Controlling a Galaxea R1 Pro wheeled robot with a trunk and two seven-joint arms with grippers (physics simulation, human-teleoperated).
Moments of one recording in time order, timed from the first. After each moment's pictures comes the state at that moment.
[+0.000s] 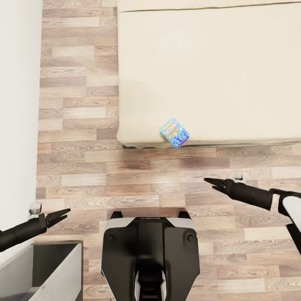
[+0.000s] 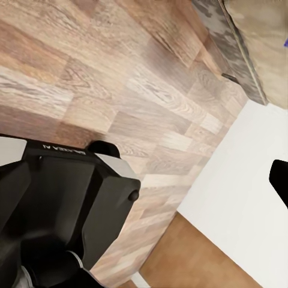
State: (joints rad) left arm -0.42 0.33 0.58 -1.16 0.10 0.97 -1.33; right arm -0.52 -0.48 -0.04 -1.59 -1.32 1.03 0.08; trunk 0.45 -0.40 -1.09
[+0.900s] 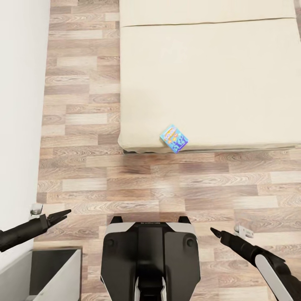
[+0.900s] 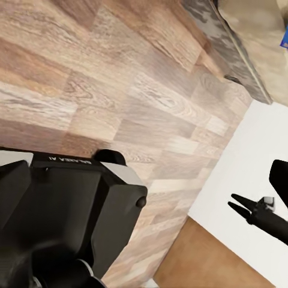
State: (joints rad) left arm -0.42 0.33 0.58 -1.16 0.09 0.93 -1.30; right arm -0.25 -0.32 -0.01 -1.19 -0.73 0.49 0.11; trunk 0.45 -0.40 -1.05
